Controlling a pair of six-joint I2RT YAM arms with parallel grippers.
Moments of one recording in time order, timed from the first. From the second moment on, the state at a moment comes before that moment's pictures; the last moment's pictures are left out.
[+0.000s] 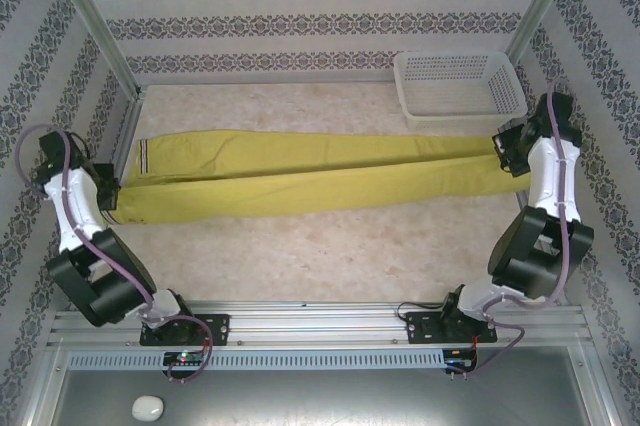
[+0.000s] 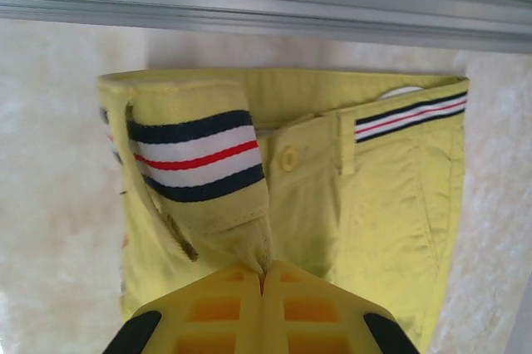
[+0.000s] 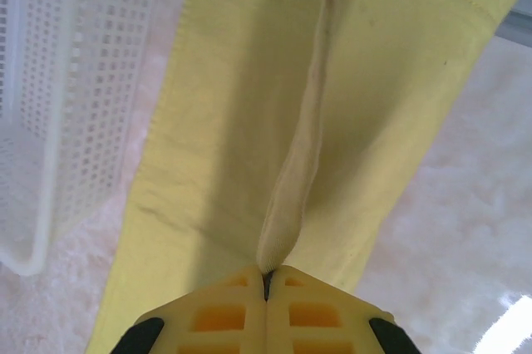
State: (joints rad) left arm 0.67 1.44 1.21 -0.90 0.11 -1.04; right arm -0.46 1.58 1.39 -0.88 -0.17 0.81
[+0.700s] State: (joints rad) left arm 0.45 2.01 1.86 -0.88 0.01 -1.03; right arm -0.36 2.03 1.81 -0.87 -0.04 0.74
